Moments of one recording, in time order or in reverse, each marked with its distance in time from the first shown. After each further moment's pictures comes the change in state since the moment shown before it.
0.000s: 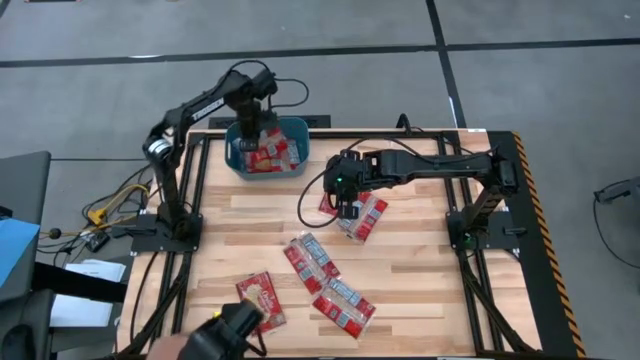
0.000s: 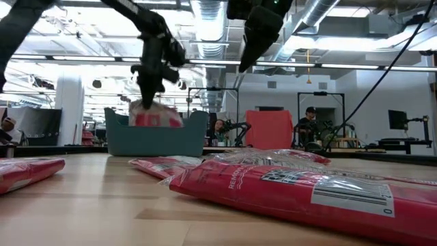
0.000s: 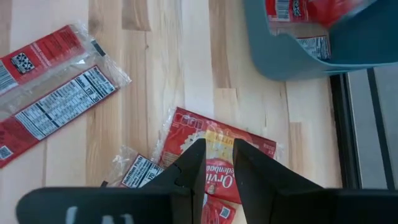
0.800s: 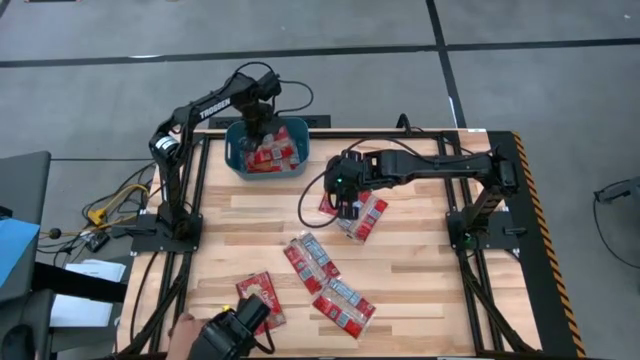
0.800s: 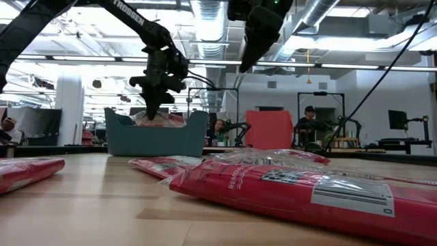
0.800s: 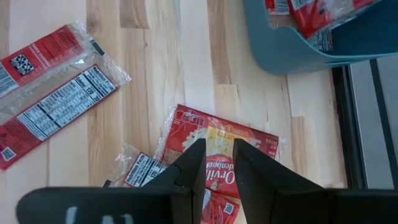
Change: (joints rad) left arm 0.010 0.080 -0.001 0.068 0.043 0.252; right arm 0.005 0.000 0.001 -0.013 -0.001 0.033
